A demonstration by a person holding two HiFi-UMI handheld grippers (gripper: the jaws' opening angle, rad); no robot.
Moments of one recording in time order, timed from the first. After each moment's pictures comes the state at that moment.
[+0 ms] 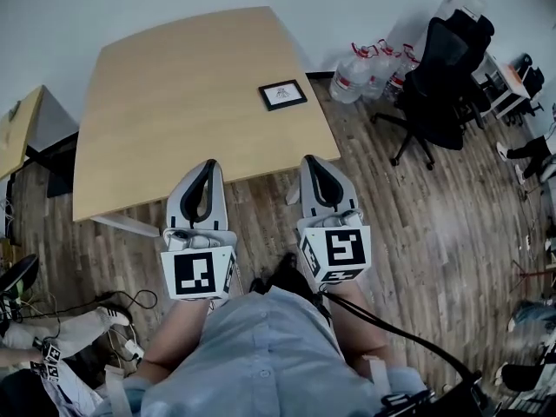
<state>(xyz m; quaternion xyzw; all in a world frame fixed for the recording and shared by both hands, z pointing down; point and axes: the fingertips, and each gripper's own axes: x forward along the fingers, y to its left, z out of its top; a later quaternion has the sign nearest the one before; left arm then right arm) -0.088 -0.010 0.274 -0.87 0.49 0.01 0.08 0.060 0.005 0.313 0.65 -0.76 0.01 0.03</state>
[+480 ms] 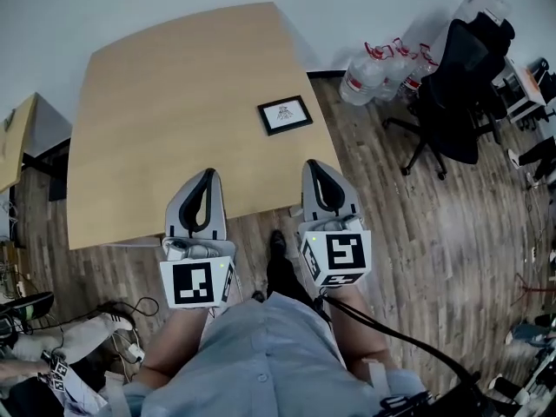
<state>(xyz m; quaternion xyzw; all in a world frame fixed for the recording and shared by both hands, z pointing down) -0.049 -0.093 0.295 -0.86 0.50 -0.03 0.06 0.106 -0.086 0.342 0.65 -0.76 0.05 0.03</state>
